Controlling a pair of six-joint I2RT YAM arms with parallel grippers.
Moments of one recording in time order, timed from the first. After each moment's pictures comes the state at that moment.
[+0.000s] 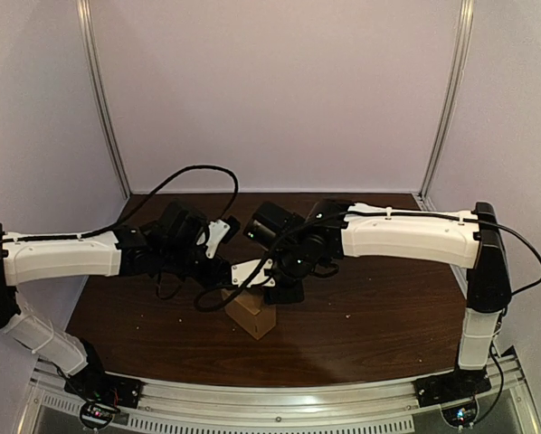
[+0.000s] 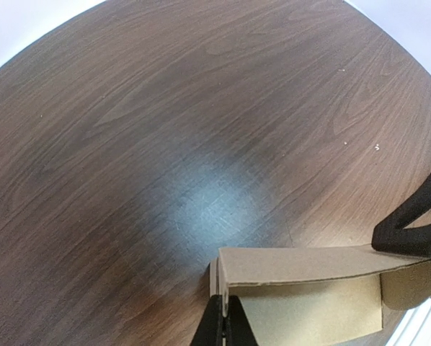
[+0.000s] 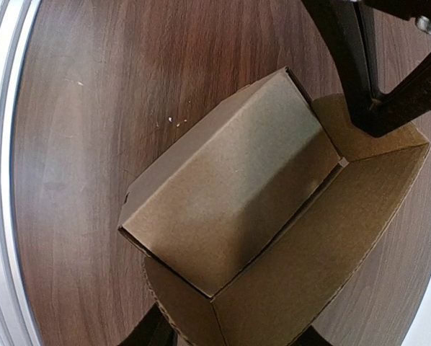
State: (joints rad) left arm -0.85 1.41 0.93 -0.29 0.03 -0.28; right arm 1.12 1.93 1.71 -0.91 -0.06 -0.59
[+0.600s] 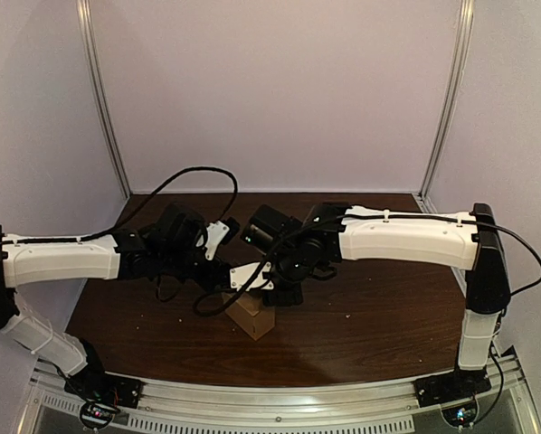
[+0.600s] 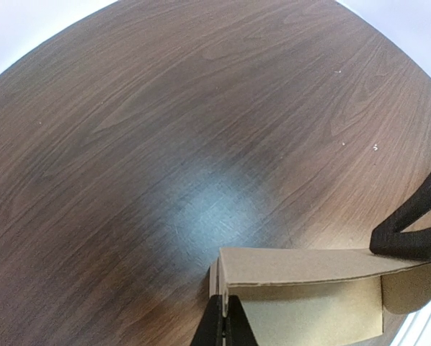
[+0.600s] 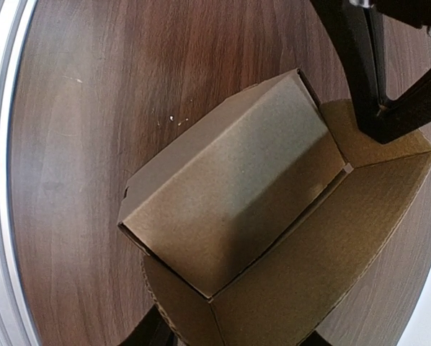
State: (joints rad) left arm -0.85 1.40 0.90 -0.25 0.03 -0.26; right arm 1.14 1.94 1.71 -0.91 -0.03 -0.59
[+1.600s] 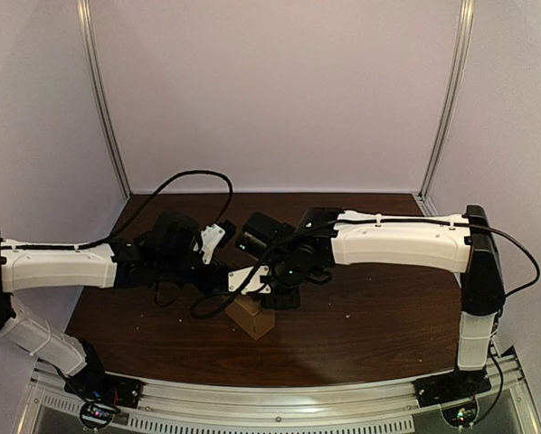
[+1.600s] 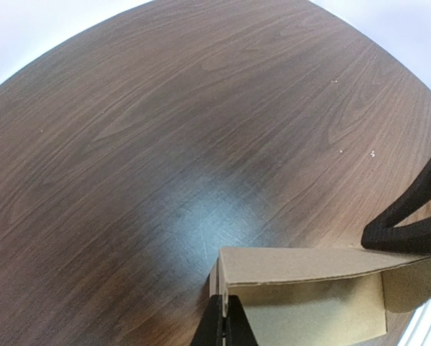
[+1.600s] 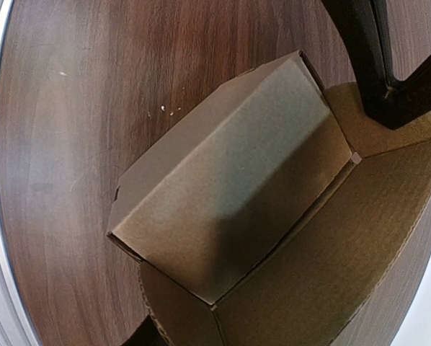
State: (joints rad) left arm -0.85 1.36 0.81 -0.14 0.03 -0.26; right arm 1.15 1.97 1.73 -0.93 0.03 -0.54
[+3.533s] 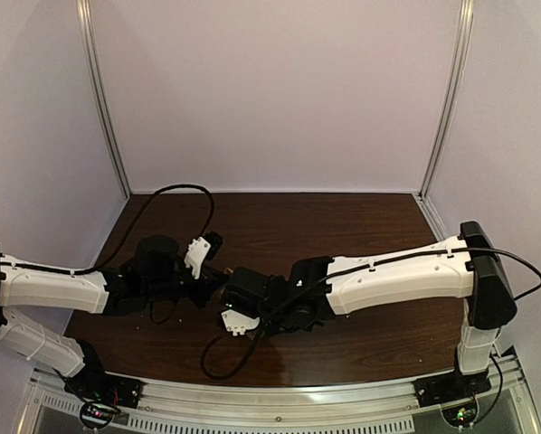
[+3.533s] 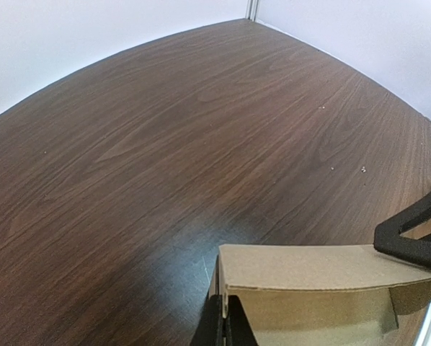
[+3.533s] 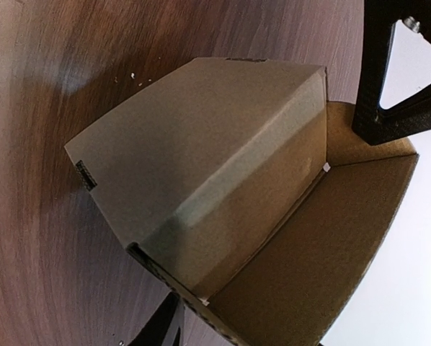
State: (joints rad) left arm -0.85 1.28 0.53 0.25 0.04 -0.25; right arm 1.34 1.95 1.56 -0.74 0.50 -0.72
